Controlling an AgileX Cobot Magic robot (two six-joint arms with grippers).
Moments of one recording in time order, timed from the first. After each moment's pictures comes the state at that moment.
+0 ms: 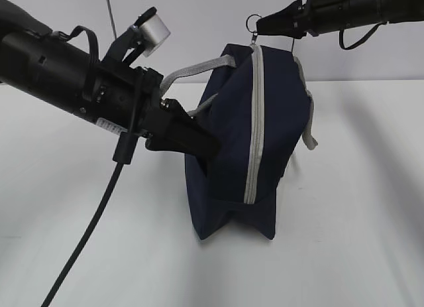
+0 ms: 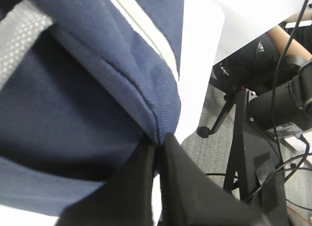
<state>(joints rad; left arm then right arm) -0.42 1.69 -1.14 -1.13 1.02 1.16 -0.07 2.27 -1.99 1.31 1.12 -1.50</state>
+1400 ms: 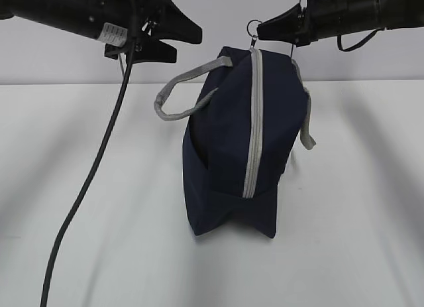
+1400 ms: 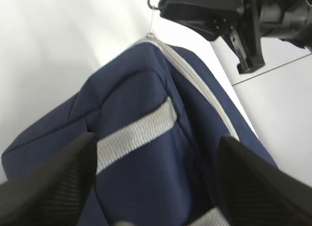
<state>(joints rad) -0.25 1.89 -1.55 -1.14 0.87 0.72 -0.08 2.30 -2.01 1.33 1.13 -1.73</state>
